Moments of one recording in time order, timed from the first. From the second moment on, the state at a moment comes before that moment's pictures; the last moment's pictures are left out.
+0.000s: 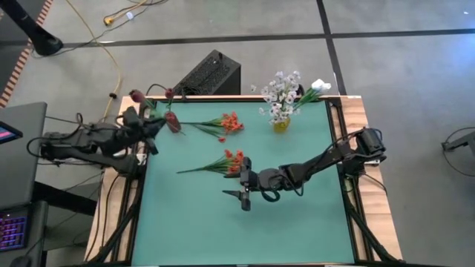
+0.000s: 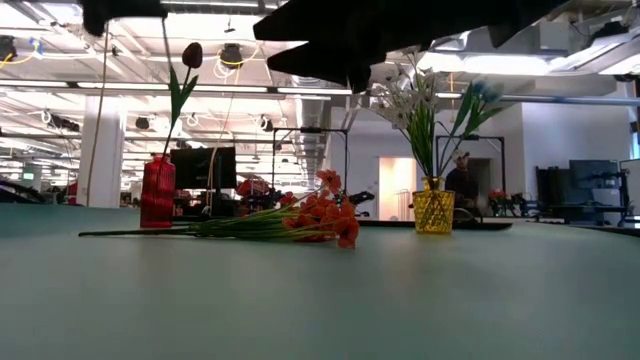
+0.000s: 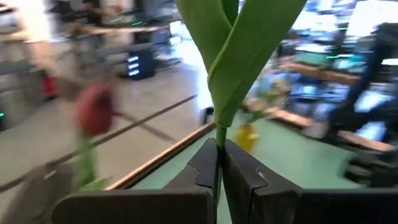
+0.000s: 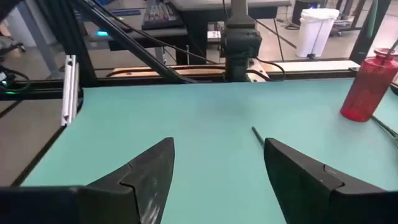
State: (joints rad) left arm -0.11 0.41 0.73 -0.45 -0.76 -0.20; right arm 0.28 1.79 1.00 0.57 0.31 0.12
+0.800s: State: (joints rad) left arm 0.47 0.50 0.82 -0.58 -0.57 -0.02; right arm 0.32 1.79 1.00 0.64 0.31 0.14
